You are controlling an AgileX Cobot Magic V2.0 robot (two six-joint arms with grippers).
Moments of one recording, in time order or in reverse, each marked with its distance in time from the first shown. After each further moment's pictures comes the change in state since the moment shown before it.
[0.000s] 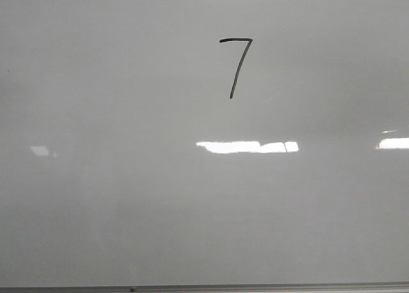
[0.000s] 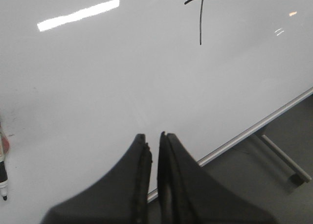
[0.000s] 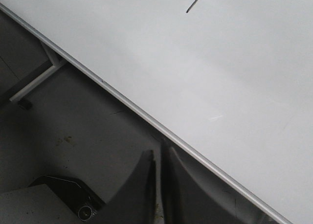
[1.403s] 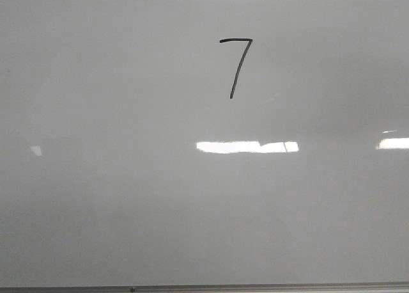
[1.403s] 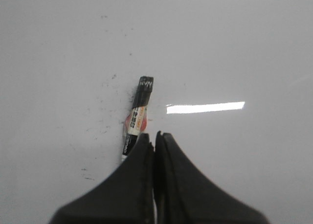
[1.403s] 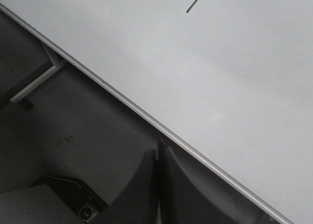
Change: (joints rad) left arm 0.474 -0.515 0.700 0.023 -0.605 0.000; right arm 0.000 0.000 0.000 -0.001 0.000 0.004
